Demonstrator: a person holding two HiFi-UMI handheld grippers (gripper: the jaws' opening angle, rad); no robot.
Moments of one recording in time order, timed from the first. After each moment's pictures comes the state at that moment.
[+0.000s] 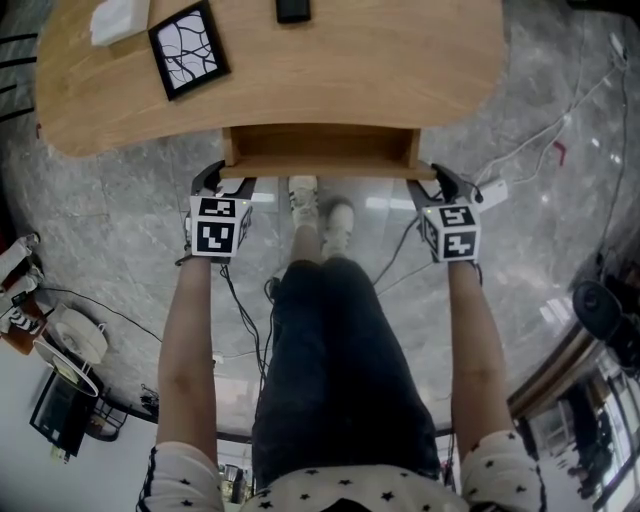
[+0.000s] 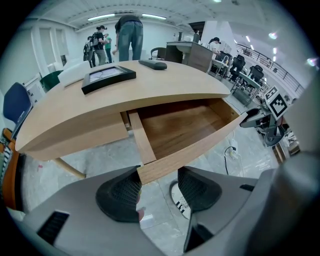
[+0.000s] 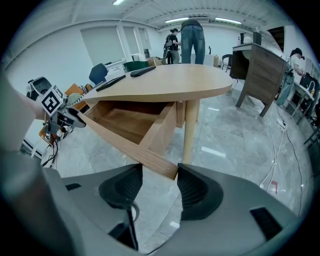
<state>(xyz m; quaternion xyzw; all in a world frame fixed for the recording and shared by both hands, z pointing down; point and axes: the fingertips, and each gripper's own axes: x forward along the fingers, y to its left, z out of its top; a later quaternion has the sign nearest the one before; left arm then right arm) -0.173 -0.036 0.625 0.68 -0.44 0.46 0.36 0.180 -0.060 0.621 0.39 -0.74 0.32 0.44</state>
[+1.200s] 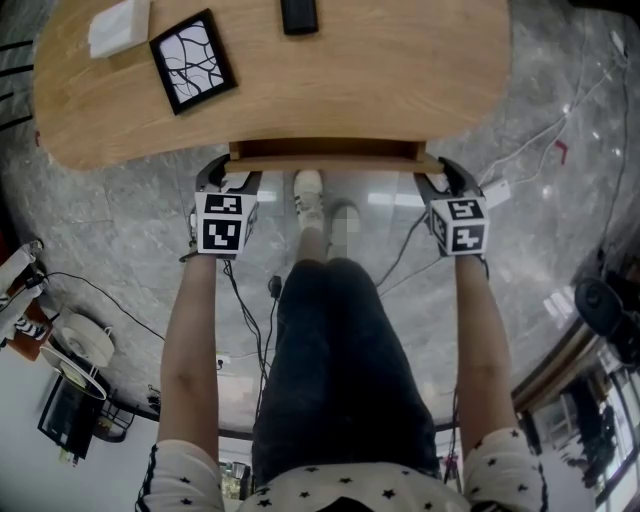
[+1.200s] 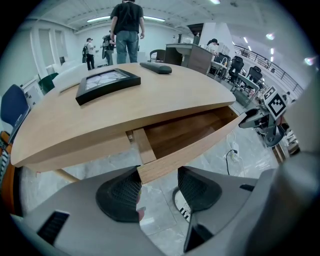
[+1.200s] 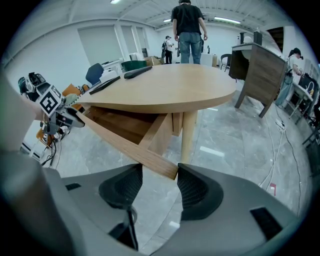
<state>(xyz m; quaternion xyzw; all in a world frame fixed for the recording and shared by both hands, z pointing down) -0.177 -0.073 0.625 0.69 -0.44 0.45 0.35 0.176 -0.093 0.621 0.40 -0.74 0.32 0.44</state>
